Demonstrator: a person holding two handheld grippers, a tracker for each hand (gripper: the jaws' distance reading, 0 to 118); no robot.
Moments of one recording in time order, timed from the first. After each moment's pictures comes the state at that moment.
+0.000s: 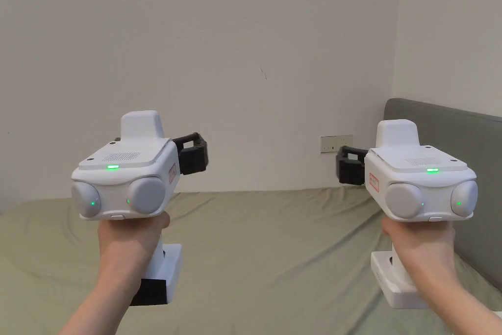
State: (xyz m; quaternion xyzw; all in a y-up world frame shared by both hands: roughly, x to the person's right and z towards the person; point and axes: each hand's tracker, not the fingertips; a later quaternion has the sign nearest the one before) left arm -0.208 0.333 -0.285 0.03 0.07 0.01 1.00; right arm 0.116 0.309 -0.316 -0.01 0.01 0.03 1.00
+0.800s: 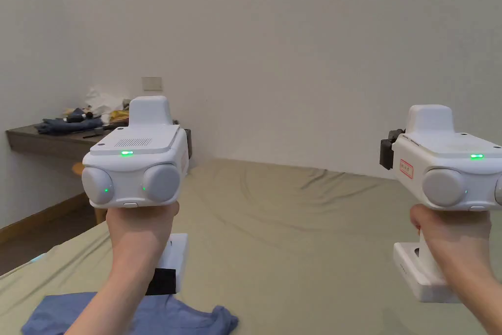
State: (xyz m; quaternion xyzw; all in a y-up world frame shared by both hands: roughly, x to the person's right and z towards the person) left arm -0.414 0.331 -0.126 0.02 0.35 -0.02 0.93; right arm -0.139 0.305 -0.330 -0.02 0.28 0.01 0.96
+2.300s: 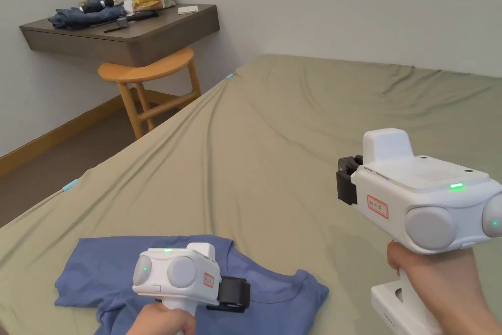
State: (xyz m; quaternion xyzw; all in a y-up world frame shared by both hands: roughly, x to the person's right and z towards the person) left arm -0.671 -0.049 -0.286 -0.51 0.18 0.17 0.82; right arm -0.408 0.115 -0.424 -0.20 0.41 0.08 0.88
